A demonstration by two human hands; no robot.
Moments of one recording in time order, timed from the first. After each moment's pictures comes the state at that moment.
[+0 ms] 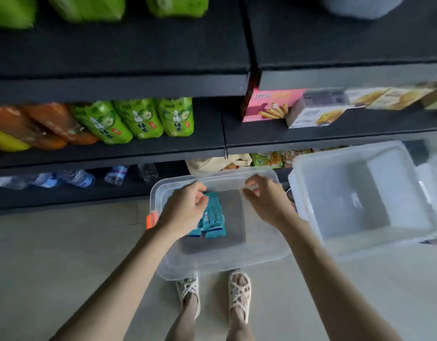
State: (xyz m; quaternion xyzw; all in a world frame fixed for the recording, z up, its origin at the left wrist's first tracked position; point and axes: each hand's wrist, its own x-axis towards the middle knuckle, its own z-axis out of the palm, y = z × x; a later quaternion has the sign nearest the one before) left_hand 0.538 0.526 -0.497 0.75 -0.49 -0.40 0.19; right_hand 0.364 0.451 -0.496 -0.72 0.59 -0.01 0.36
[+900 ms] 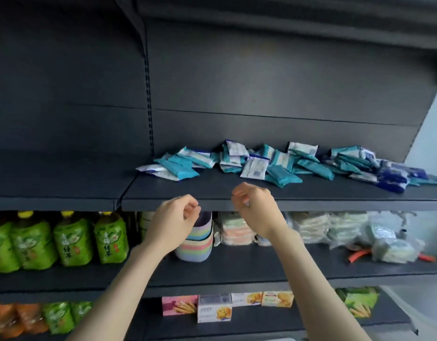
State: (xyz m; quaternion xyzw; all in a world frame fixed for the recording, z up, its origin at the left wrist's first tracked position) left_hand 0.294 0.390 -0.025 0.67 -0.60 0.01 0.43; right_hand 0.114 0.302 0.000 -0.85 0.39 -0.33 0.13
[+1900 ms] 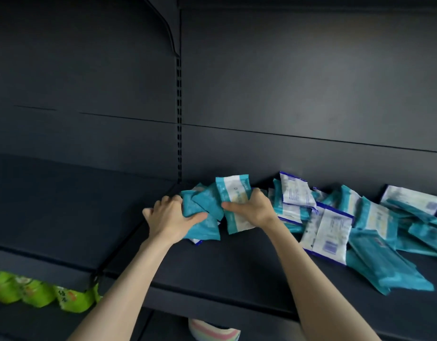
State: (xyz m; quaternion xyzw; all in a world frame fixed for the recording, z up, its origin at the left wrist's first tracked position) left_hand 0.436 0.185 -0.012 0.89 -0.38 0.05 0.23; right_hand 0.297 0.041 0.002 -0.79 0.43 -0.22 0.36
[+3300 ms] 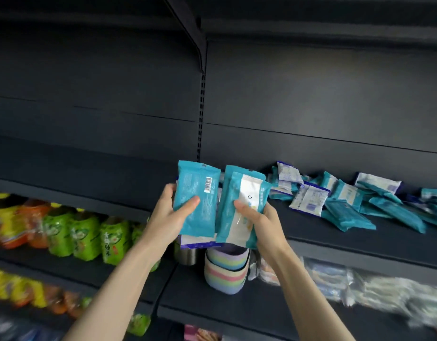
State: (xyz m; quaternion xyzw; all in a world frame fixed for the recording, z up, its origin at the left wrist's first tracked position) left_hand 0.339 0.379 0.006 0.58 -0.37 -0.21 0.70; right_hand 0.198 0.258 -0.002 -0.62 0.21 -0.39 0.65
